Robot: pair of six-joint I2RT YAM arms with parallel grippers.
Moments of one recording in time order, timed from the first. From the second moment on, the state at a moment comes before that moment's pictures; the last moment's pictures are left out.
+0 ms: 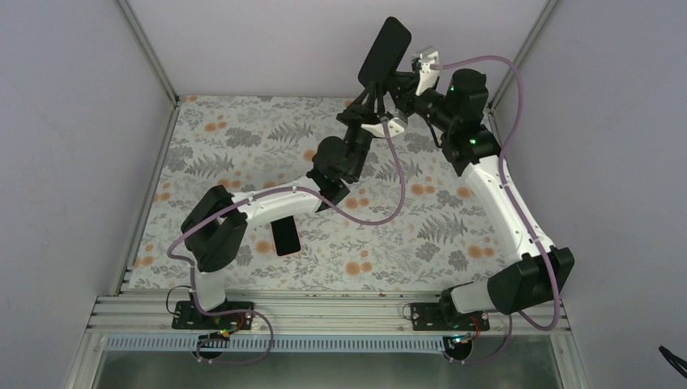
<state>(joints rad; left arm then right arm) -0.93 1.86 1.42 0.95 -0.55 1.08 0.30 1.40 1.46 -0.13 -0.47 0.06</state>
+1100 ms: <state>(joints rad) -0.89 1.99 1.43 1.40 -0.44 1.48 0.31 1.41 1.47 -0.07 -0.54 0.08</state>
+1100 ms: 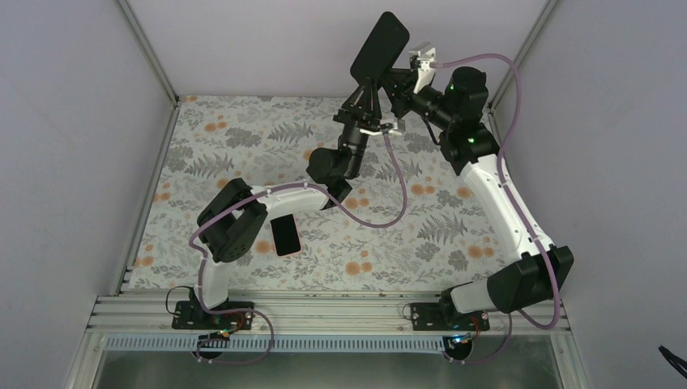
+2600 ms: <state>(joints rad) -0.80 1.91 1.28 1.41 -0.32 1.47 0.34 1.43 1.48 -0.16 -0.52 0.16</state>
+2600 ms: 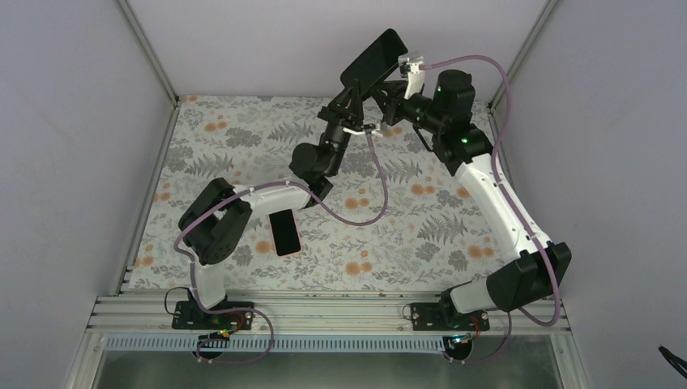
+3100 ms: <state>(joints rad) -0.65 1.54 1.30 0.81 -0.64 1.12 0.31 1.43 1.36 -0.28 0.09 -0.02</state>
